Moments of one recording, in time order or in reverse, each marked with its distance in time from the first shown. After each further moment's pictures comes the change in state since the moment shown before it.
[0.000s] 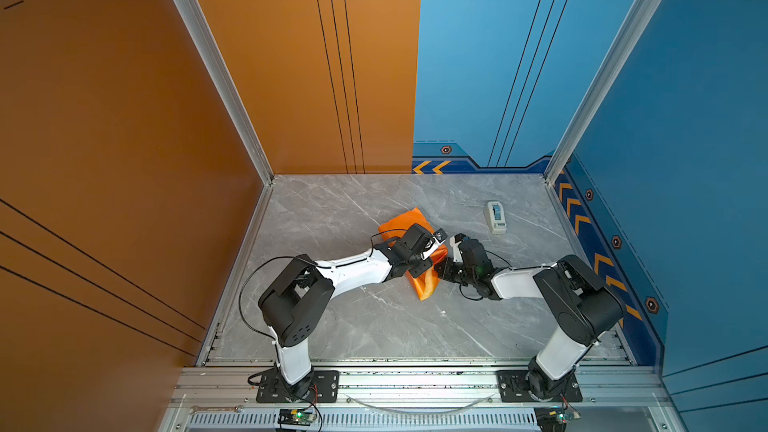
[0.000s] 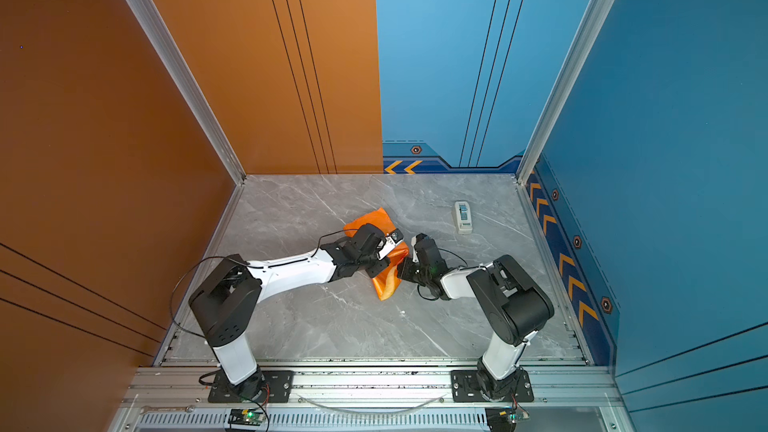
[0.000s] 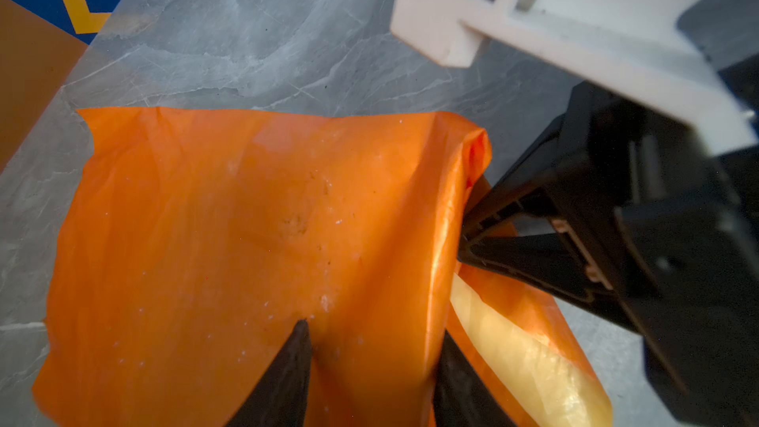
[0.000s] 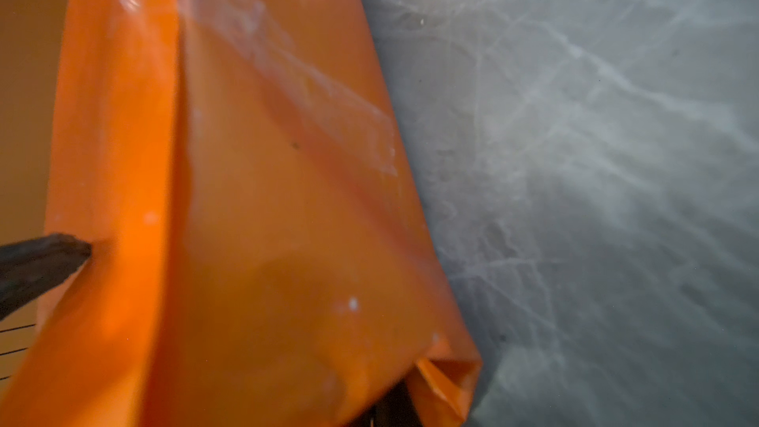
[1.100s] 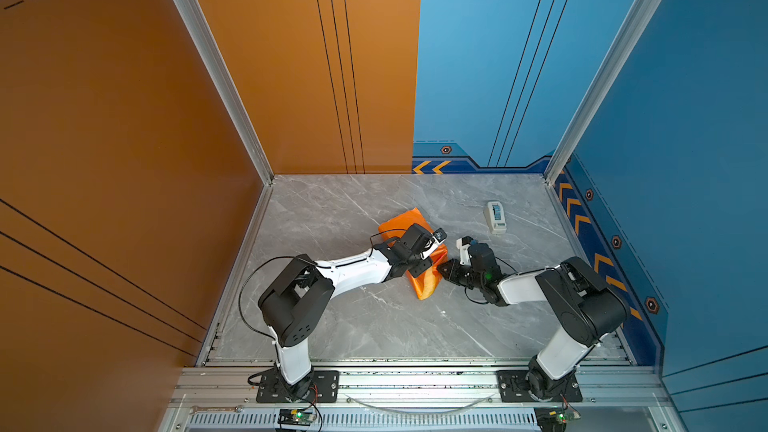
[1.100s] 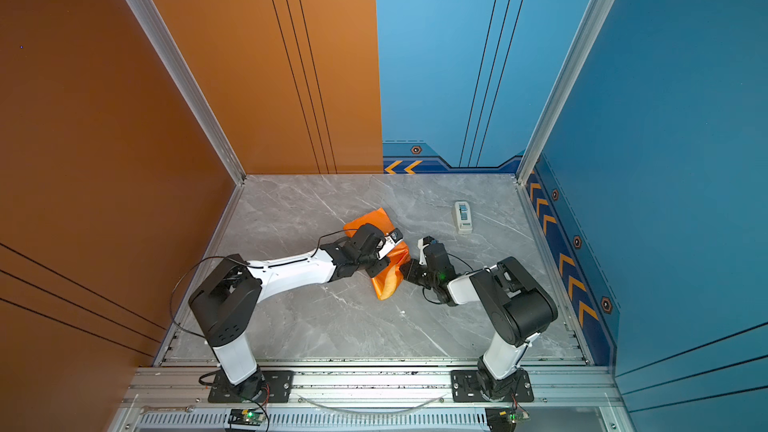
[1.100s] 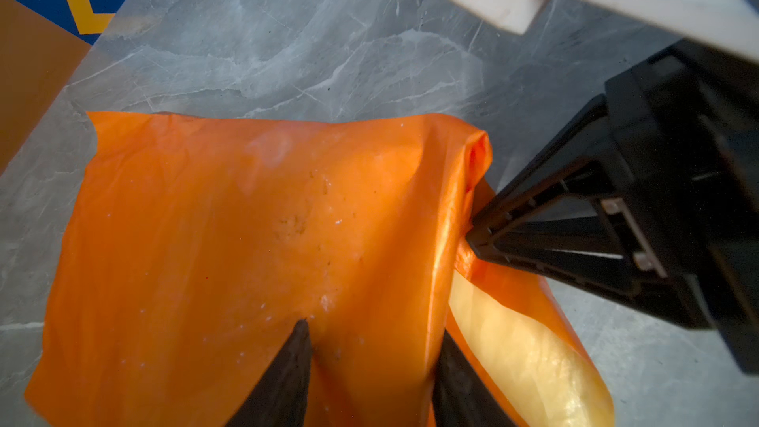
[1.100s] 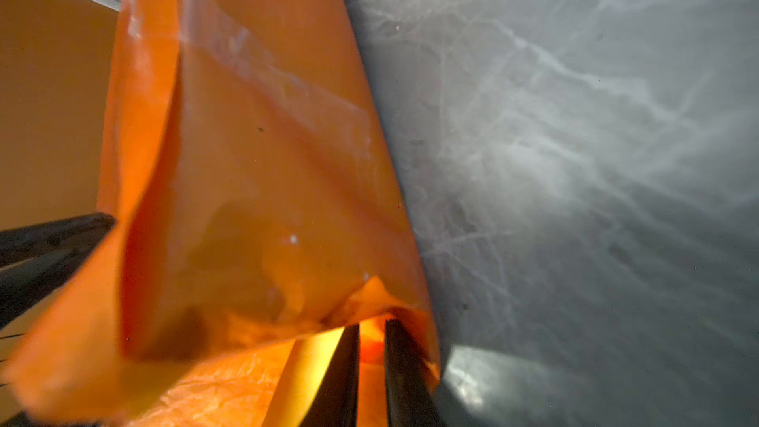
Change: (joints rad) left arm 0.003 0.000 -0.005 0.012 0.001 -0.003; right arm -0.054 -0.019 -0.099 0.143 -0.077 0.054
